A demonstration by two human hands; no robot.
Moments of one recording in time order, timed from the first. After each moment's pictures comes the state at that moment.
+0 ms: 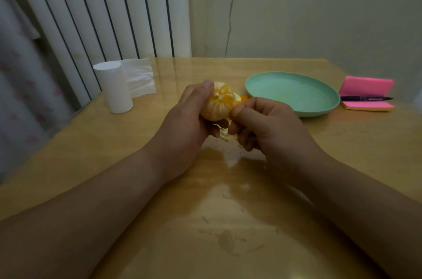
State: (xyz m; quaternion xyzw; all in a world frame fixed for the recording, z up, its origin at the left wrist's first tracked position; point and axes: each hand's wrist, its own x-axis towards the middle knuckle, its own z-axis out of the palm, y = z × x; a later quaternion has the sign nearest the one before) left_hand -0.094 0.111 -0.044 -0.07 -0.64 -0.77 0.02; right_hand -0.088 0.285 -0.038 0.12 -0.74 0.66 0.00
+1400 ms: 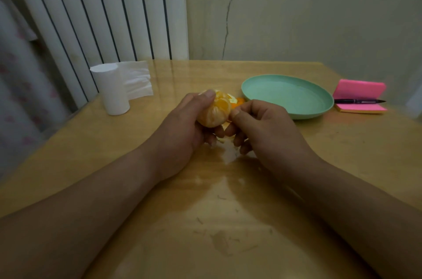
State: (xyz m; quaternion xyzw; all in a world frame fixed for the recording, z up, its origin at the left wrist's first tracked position) left_hand -0.099 0.108 -0.048 -0.07 -0.64 -0.76 -0.03; right_hand -0.091 0.288 -0.041 0.13 -0.80 0.59 0.04
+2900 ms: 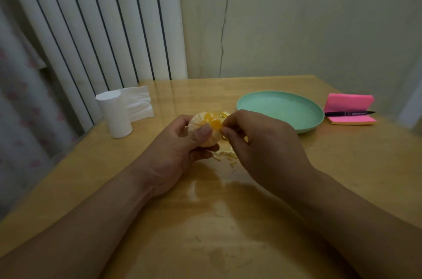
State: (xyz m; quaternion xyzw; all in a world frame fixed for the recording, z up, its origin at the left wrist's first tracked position) left_hand -0.088 0.094 -0.038 -0.08 -0.63 -0.77 -0.04; right_hand -0.087 0.296 -0.029 0.27 -0.87 0.23 0.34
